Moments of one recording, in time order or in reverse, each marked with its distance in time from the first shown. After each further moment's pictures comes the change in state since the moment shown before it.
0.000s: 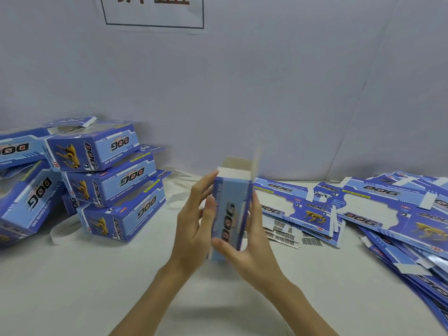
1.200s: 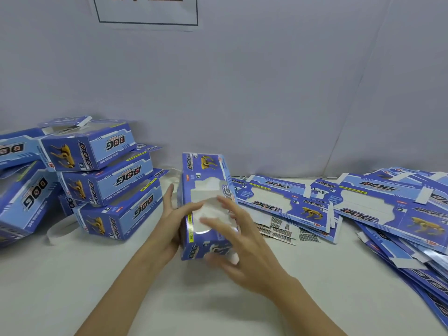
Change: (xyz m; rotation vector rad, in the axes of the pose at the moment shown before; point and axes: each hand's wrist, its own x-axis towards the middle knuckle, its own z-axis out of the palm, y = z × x) left_hand 0.012 -0.031 -0.031 -0.513 0.046 -0.883; right_hand 0.001 0.019 -0.014 -0.510 -0.192 -0.480
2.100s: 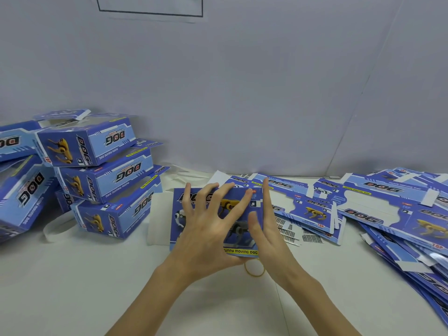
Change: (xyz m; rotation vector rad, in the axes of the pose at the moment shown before) left_hand -0.022 -0.017 0.035 1.578 0.013 1.155; right_hand 0.006 -0.010 -0.021 0.712 0.133 0.581
